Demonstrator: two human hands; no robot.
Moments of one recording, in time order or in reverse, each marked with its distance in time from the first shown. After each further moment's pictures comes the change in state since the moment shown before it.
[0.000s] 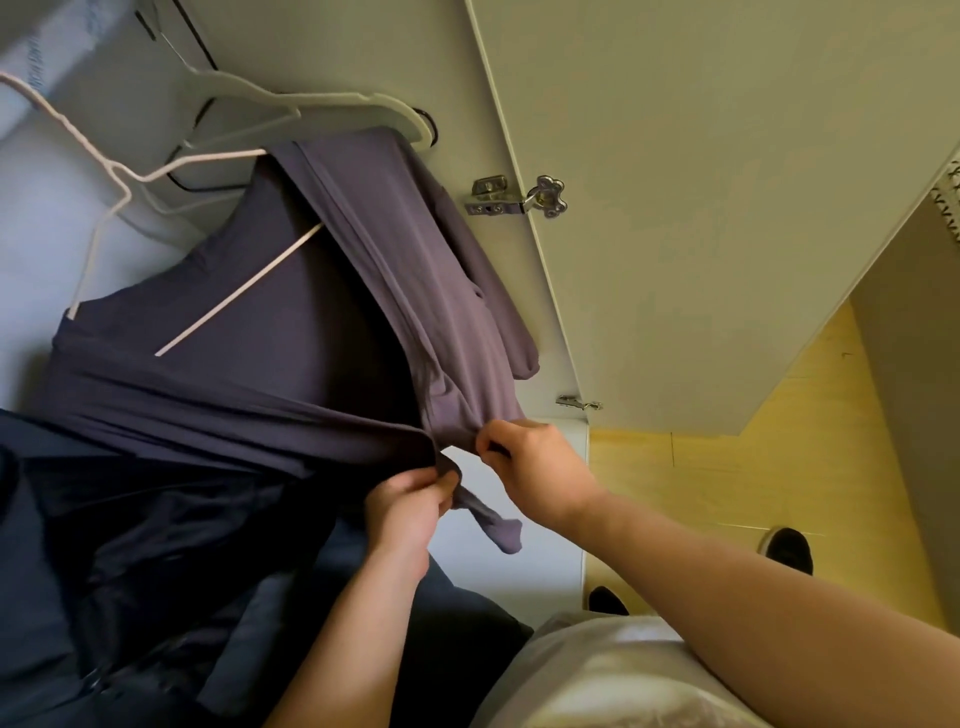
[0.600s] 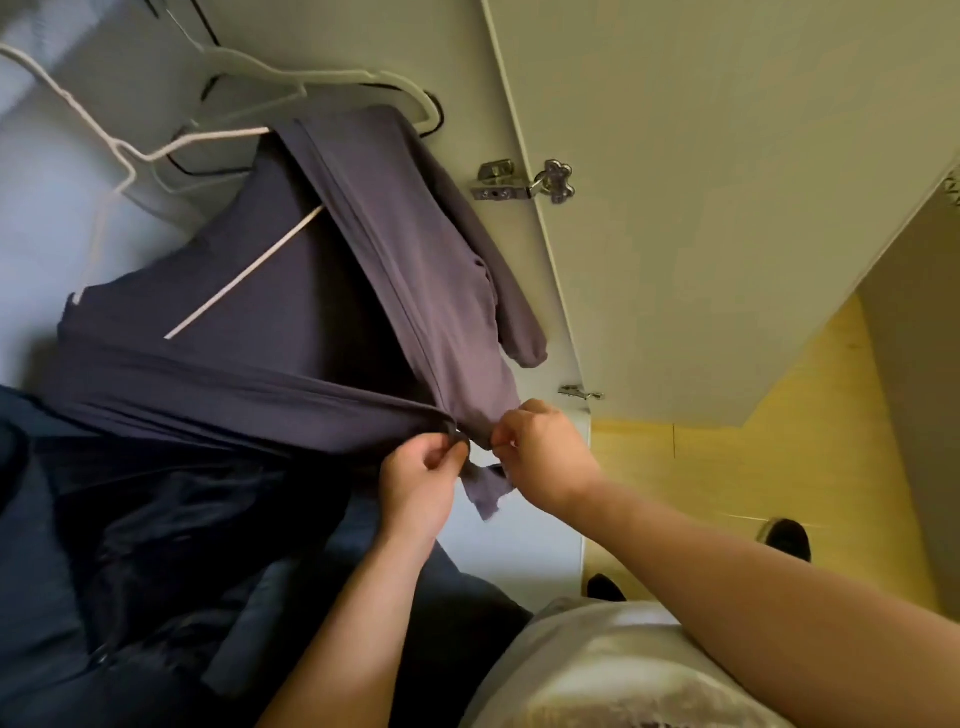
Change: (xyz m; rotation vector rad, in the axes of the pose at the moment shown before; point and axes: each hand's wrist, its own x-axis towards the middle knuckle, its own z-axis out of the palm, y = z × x) left_hand 0.002 0.002 -0.003 0.414 -0.053 0.375; right_hand 0.002 -0.007 -0.001 -0.082 -0.083 0.210
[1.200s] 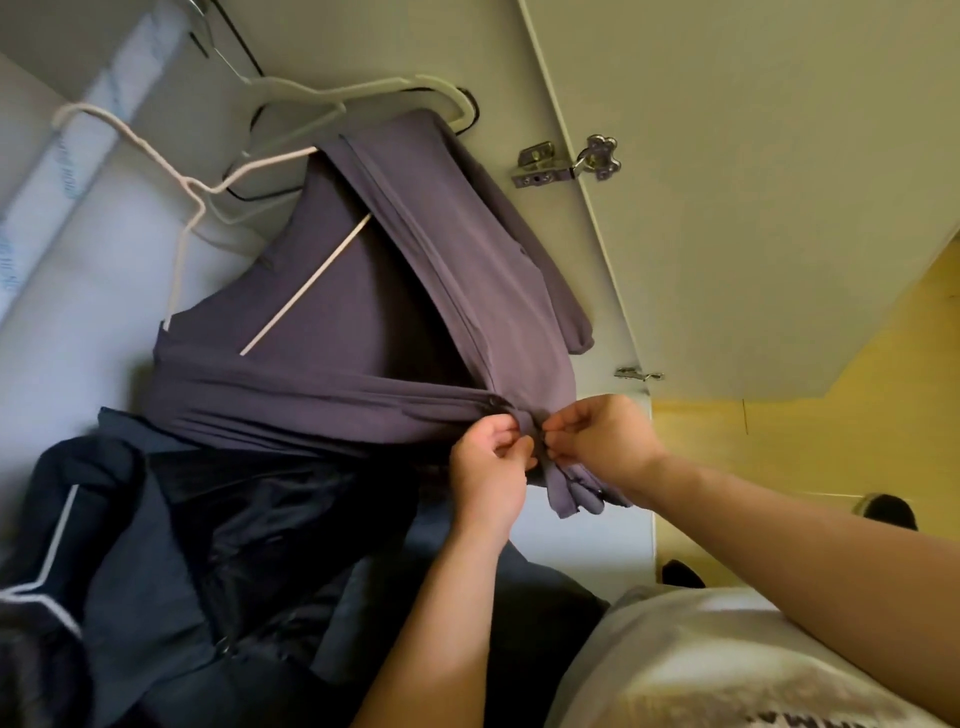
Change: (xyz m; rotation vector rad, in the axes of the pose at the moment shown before) left_hand -0.003 0.013 -0.003 -0.113 -0.069 0.023; right_hand 0.002 -0.009 0.005 0.644 -0.007 0.403
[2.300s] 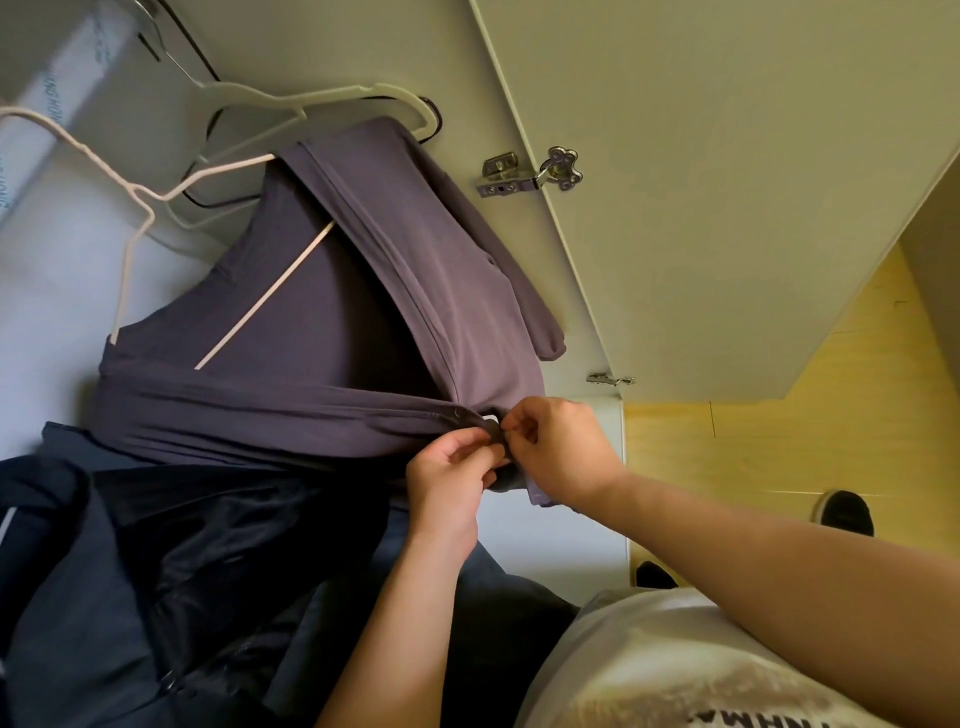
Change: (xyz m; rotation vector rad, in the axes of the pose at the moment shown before) left_hand -0.007 0.012 0.001 -0.343 0.015 -0.191; right_hand 0.000 -0.002 0.007 -0.379 0.120 -0.402
